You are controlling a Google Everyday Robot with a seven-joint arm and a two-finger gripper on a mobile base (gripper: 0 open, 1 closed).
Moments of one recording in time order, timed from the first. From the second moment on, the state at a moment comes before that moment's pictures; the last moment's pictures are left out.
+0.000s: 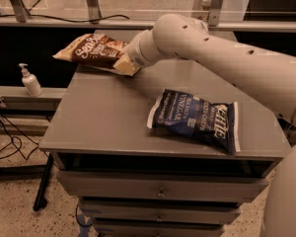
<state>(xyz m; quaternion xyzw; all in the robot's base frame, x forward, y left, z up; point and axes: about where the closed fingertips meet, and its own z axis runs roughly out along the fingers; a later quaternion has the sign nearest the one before) 0.736 0.072 0.863 -0.53 0.70 0.07 0.47</state>
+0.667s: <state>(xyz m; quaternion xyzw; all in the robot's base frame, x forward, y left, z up) 0.731 0.067 0.917 -0.54 0.67 0.07 0.51</state>
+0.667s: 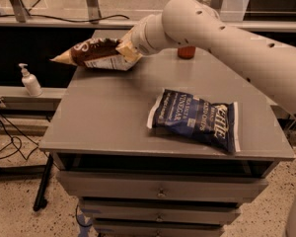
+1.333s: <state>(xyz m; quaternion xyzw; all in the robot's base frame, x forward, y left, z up) 0.710 0.070 0.988 -0.54 0.62 0.07 0.57</state>
